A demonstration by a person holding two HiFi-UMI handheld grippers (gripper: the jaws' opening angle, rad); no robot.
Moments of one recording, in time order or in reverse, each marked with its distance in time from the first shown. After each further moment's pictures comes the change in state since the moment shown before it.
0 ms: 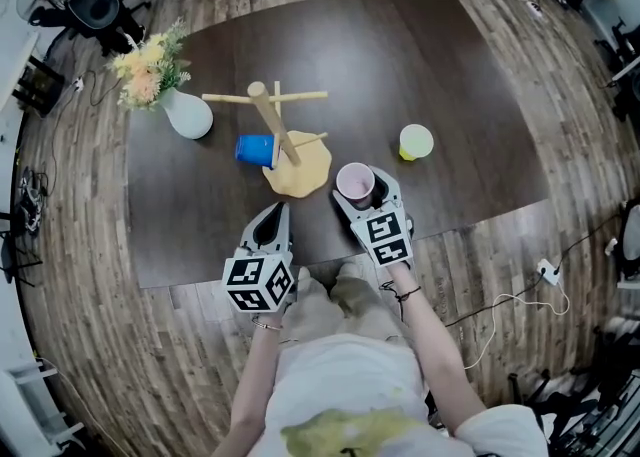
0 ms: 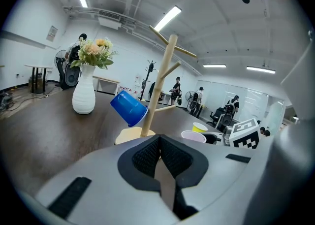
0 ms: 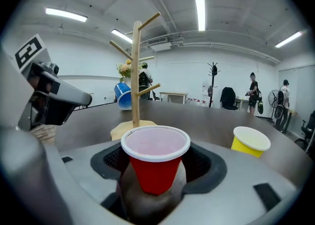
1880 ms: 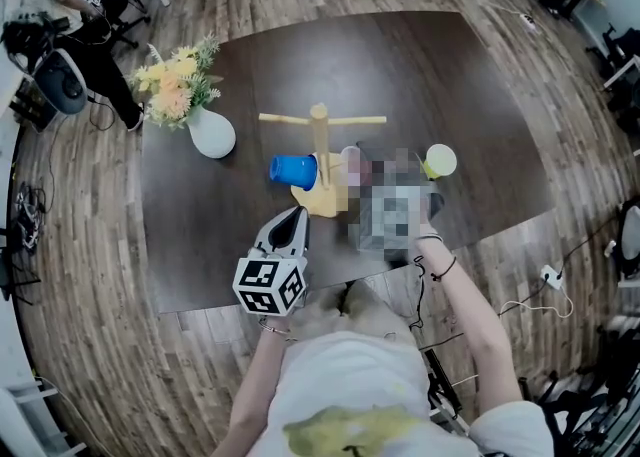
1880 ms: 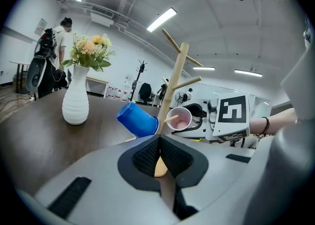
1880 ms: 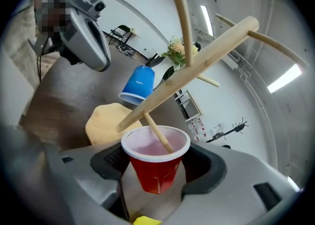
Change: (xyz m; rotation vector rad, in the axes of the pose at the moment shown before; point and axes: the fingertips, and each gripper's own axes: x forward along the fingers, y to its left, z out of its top) left arm 0.008 0.031 0.031 0.040 -0.004 -0.143; right arm 0.050 0.012 0.088 -0.944 0.236 -0.067
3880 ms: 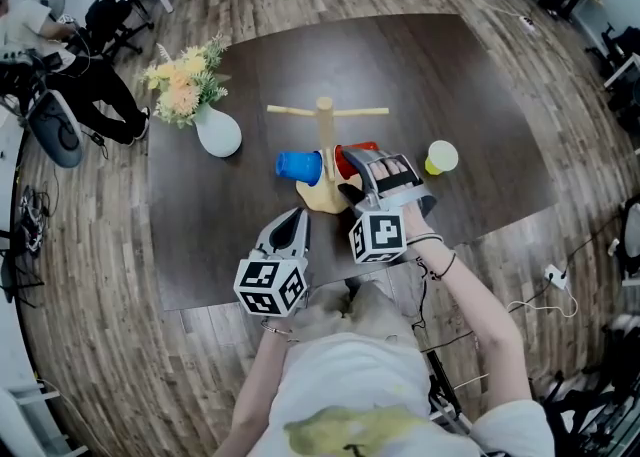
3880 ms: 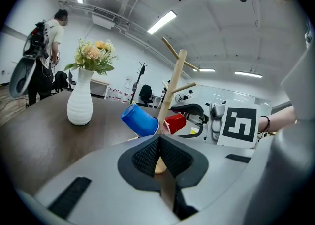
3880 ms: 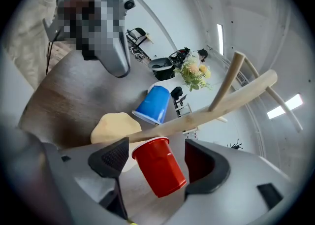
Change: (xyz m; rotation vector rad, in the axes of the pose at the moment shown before) left arm -0.018 0.001 -0.001 -0.004 -0.022 0.005; right arm -0.013 0.022 0.039 -0.191 -0.086 -0.064
